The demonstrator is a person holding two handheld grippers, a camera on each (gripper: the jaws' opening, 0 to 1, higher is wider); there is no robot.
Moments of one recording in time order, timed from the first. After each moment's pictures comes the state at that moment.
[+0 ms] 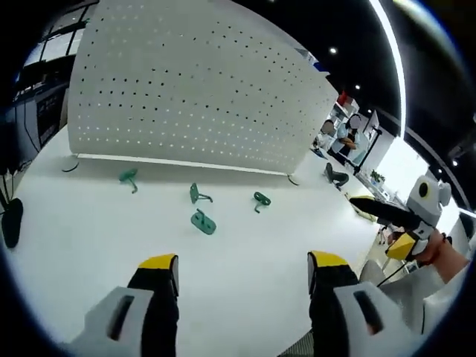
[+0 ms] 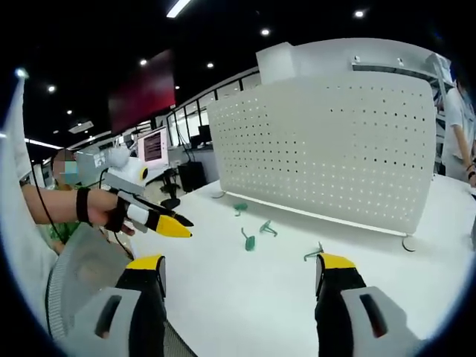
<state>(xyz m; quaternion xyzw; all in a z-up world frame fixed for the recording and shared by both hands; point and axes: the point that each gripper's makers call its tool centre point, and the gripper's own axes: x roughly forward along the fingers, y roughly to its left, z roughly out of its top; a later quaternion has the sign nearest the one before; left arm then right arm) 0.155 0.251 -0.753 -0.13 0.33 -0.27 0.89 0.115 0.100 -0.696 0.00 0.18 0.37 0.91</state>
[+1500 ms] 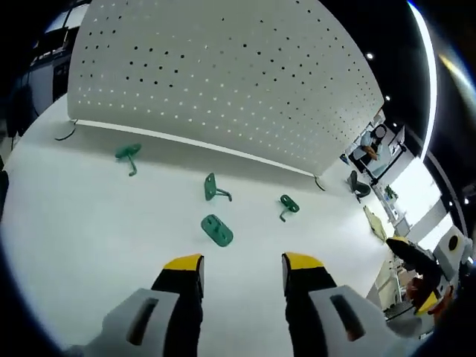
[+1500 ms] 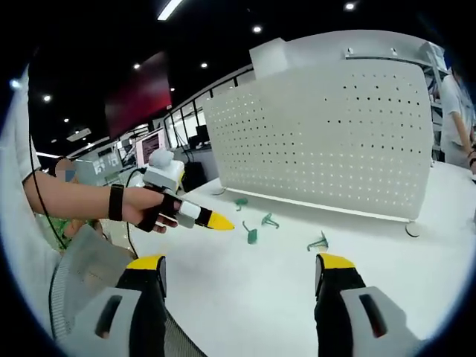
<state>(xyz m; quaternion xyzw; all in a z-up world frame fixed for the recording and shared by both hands) 0.211 0.241 -0.801 -0.18 0.40 -0.21 0.87 0.110 0.097 -0.709 0.02 0.20 0.36 0.91</state>
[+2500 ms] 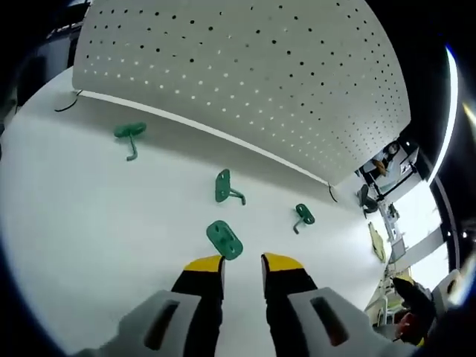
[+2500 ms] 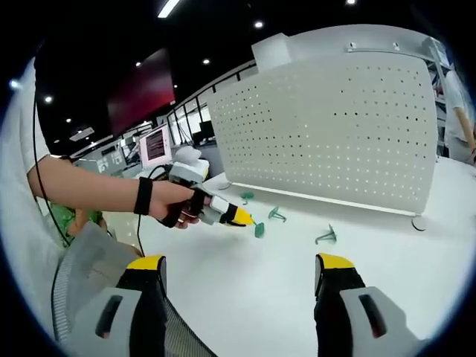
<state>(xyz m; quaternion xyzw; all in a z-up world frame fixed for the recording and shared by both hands) 0.238 0.233 -0.821 -0.24 0.43 -0.17 0.85 0.101 0.105 -0.716 0.03 0.21 0.37 0.90</state>
